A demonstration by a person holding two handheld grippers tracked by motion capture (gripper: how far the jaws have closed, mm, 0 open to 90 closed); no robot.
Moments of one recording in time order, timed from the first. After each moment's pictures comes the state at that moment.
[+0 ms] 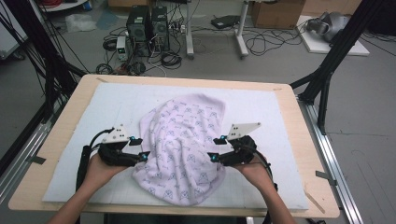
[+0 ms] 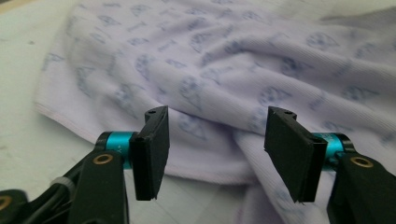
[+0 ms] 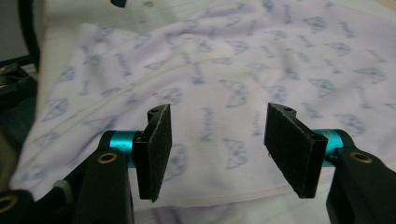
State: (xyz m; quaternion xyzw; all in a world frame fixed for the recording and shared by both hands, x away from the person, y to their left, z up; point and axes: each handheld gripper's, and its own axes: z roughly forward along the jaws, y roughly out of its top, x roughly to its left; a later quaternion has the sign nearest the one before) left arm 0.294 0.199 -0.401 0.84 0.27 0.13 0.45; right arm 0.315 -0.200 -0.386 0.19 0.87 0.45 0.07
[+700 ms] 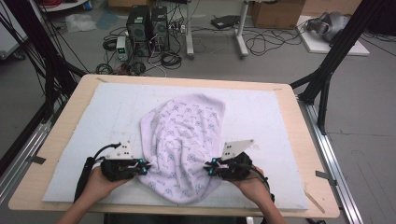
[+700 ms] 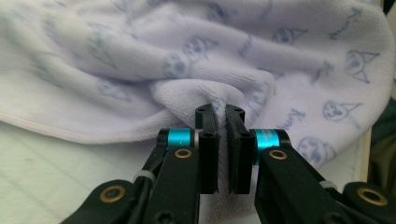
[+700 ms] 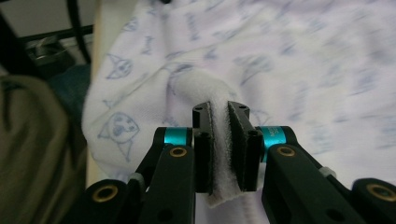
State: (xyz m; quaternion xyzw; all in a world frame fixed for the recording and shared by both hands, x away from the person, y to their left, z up) left arm 0.278 0.194 -0.409 0.87 0.23 0.09 0.43; right arm 0.283 -0.190 -0.398 0.15 0.88 0.44 0.05
